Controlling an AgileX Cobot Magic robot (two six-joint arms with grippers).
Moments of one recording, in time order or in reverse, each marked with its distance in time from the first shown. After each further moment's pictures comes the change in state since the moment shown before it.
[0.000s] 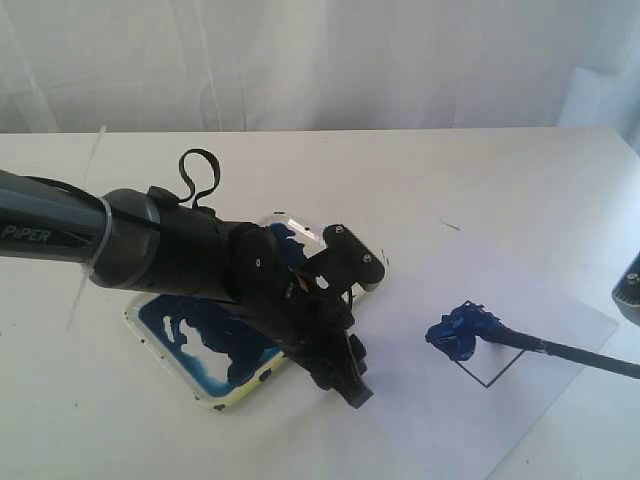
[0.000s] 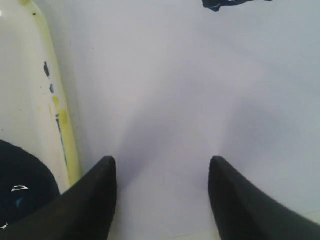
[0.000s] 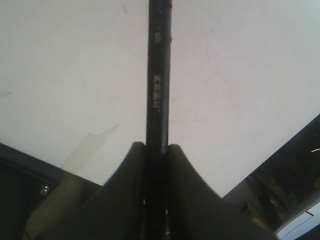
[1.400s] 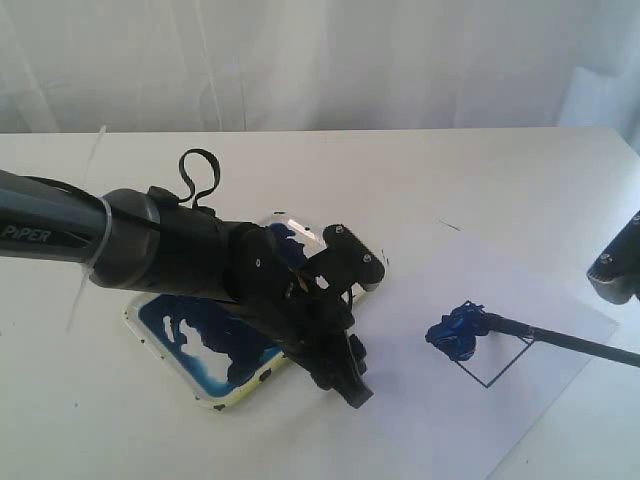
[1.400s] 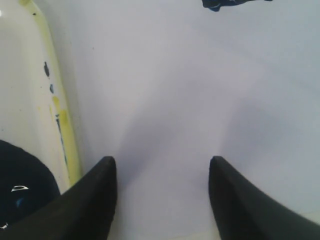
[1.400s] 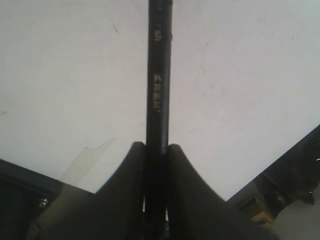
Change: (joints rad) left arm 0.000 0.000 0.000 0.000 0.000 0.000; right arm 0.000 0.123 -0.059 0.003 -0.006 0.041
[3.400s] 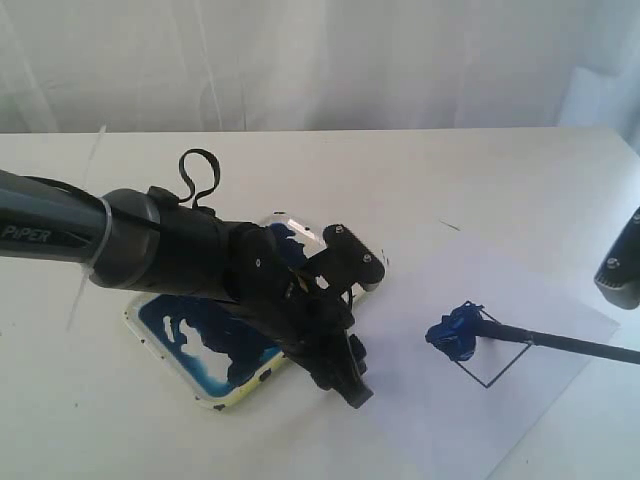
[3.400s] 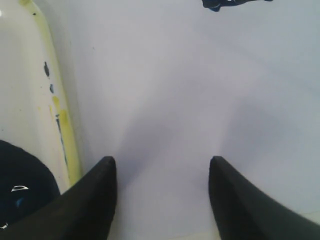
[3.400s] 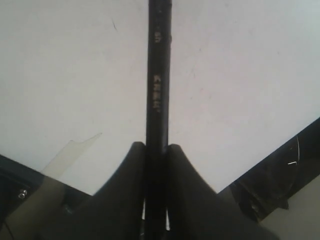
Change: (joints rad) left arm 0.000 0.000 0.000 0.000 0.000 0.000; right arm 0.000 -0.039 -0.004 -0.018 0.000 -0.102
